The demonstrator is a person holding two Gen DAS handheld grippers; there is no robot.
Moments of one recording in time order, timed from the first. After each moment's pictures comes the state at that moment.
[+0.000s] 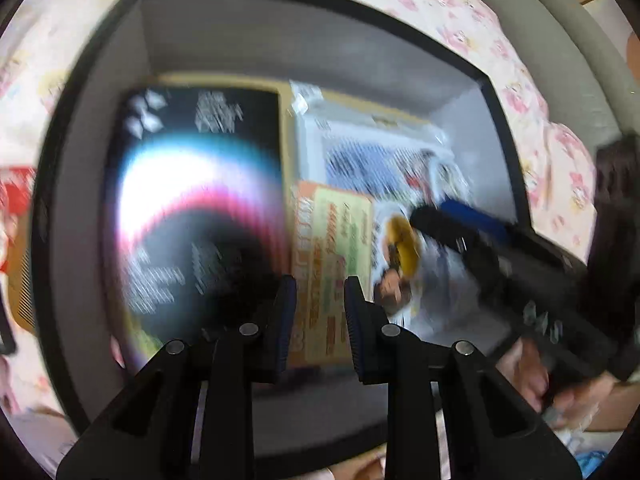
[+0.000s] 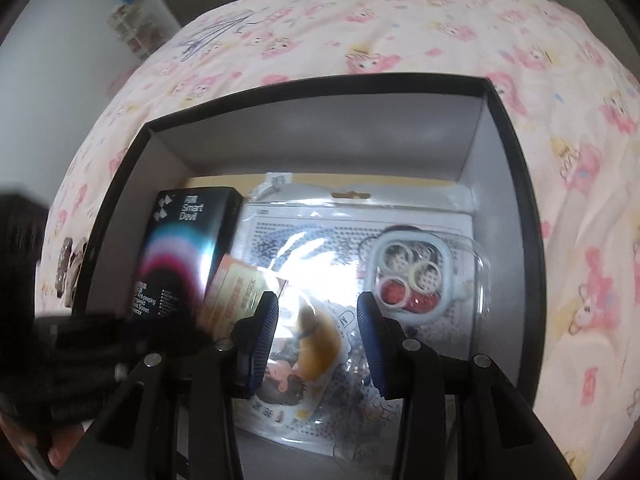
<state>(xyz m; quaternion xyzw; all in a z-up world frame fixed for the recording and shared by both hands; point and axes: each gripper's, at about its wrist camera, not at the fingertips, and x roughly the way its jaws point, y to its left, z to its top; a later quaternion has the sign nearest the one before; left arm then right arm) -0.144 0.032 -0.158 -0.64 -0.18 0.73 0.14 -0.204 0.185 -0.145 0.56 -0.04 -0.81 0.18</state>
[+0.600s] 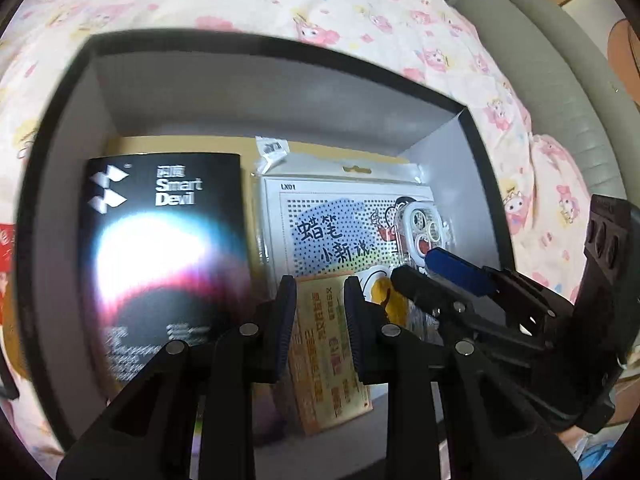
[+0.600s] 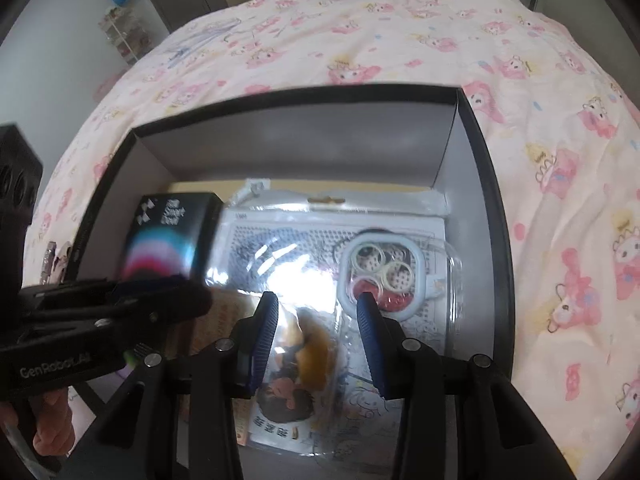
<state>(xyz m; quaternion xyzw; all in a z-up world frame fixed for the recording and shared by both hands) -0.183 0.034 -0.150 -0.61 -0.15 0.77 0.14 -0.198 0.191 -0.144 0.55 -0.02 -0.82 0.15</state>
